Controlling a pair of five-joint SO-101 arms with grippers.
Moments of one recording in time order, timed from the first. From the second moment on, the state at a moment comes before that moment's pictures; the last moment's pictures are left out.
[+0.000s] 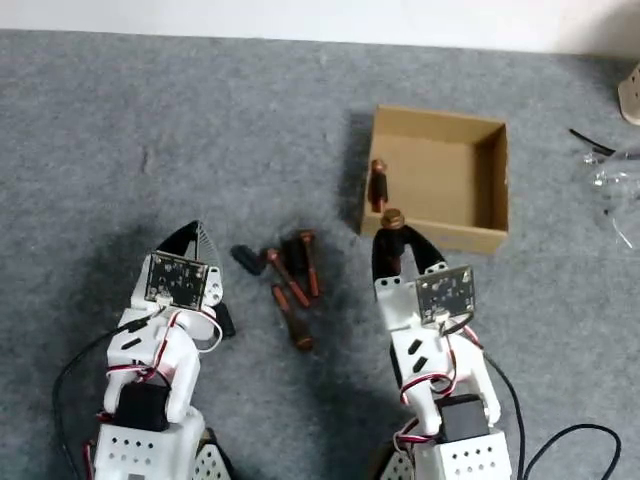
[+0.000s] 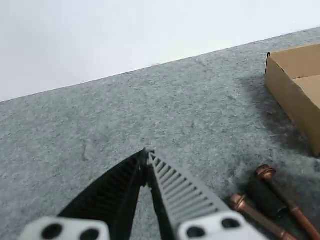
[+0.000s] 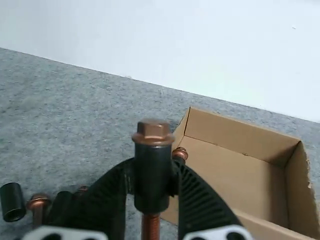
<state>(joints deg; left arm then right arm) 1.2 -103.3 96.1 32.1 -6.5 -16.3 -103.8 95.9 22.5 9.3</state>
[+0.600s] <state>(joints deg) 1.2 -103.3 96.2 32.1 -6.6 -15.2 -75.5 79.6 22.5 11.7</state>
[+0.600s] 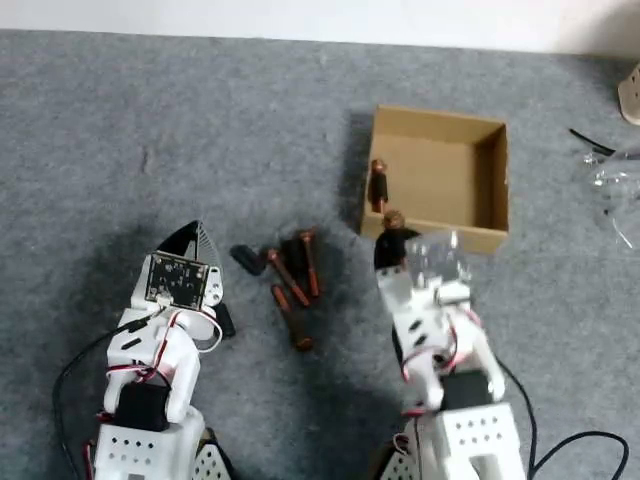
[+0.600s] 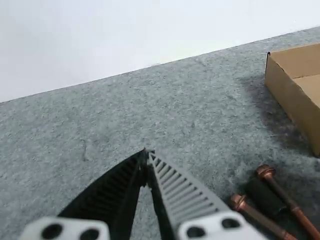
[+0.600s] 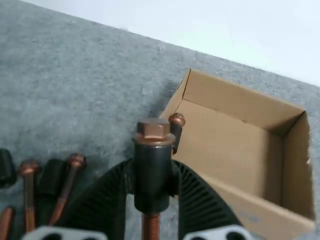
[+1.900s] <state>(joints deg) 1.2 -103.3 96.2 32.1 -6.6 -5.8 9.8 24.0 22.5 1.5</state>
